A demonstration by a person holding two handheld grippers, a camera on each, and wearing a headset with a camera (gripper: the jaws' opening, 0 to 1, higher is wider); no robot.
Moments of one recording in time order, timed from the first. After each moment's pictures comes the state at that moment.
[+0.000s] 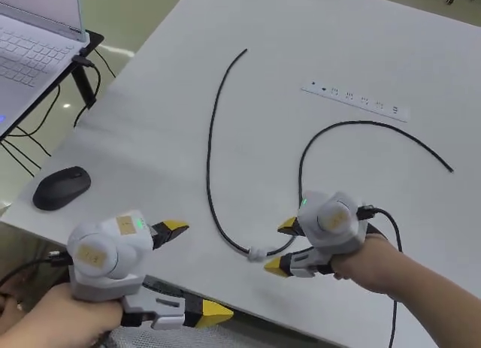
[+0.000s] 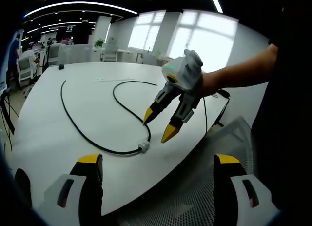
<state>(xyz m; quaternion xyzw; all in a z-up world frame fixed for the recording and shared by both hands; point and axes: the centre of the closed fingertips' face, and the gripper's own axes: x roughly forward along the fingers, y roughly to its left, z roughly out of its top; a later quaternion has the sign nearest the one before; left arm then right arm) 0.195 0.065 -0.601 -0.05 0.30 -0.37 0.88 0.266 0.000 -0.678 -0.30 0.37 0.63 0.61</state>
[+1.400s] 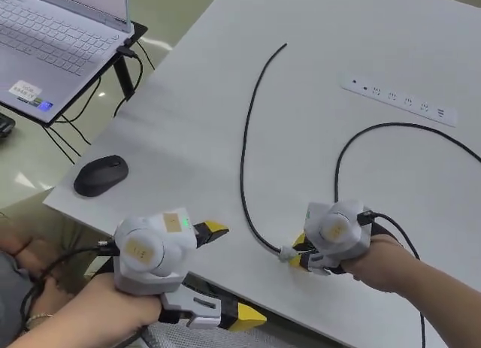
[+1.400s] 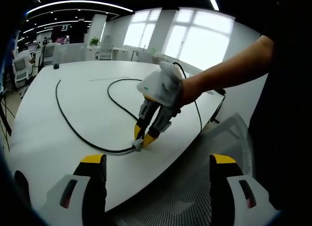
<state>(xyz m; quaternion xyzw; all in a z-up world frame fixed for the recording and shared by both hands) 0.189 0.057 -0.603 -0.04 0.31 -0.39 0.87 0.265 0.009 -0.719 -0.36 0.37 0.65 0.55</state>
